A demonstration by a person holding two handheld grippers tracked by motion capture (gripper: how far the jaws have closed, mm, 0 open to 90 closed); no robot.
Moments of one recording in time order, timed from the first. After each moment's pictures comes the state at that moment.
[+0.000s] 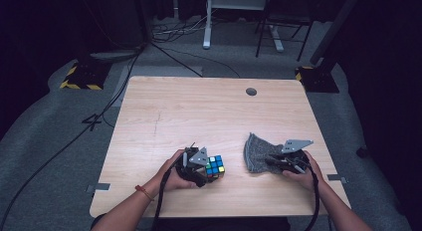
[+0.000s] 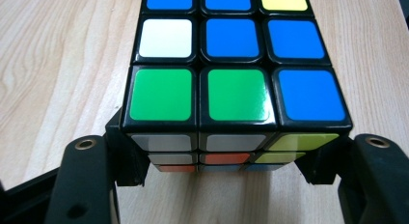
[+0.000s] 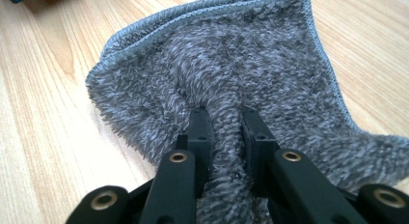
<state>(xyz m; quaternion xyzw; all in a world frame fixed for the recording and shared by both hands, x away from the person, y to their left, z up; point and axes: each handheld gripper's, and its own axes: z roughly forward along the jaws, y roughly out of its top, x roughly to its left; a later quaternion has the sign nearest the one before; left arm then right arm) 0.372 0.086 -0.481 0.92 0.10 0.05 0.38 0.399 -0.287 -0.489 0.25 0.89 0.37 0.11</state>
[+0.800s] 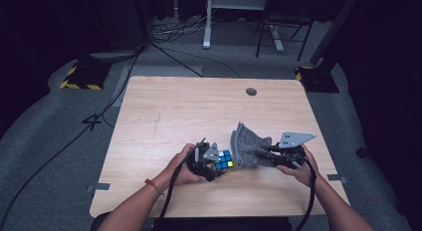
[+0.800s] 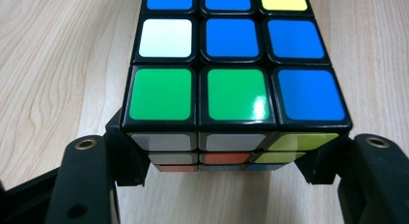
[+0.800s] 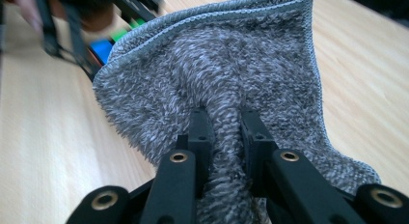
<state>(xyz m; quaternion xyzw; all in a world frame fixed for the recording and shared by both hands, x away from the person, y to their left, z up) 0.384 0.053 -0.471 0.93 0.10 0.08 0.35 0.383 -0.245 -0.421 0.18 0.86 0.45 0.12</state>
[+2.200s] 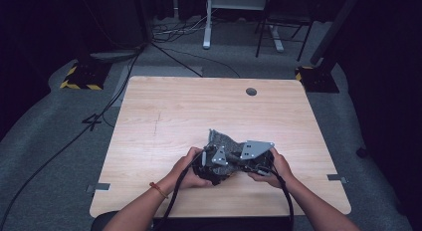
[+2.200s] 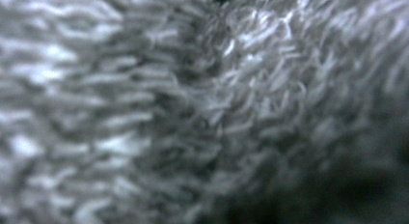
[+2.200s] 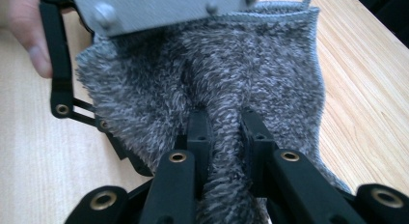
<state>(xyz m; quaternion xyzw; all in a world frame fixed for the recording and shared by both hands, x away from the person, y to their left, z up) 0.373 0.038 -0.468 0.94 0.10 0.08 0.32 0.363 -0.155 -0.420 0.10 0.90 0.38 0.17</state>
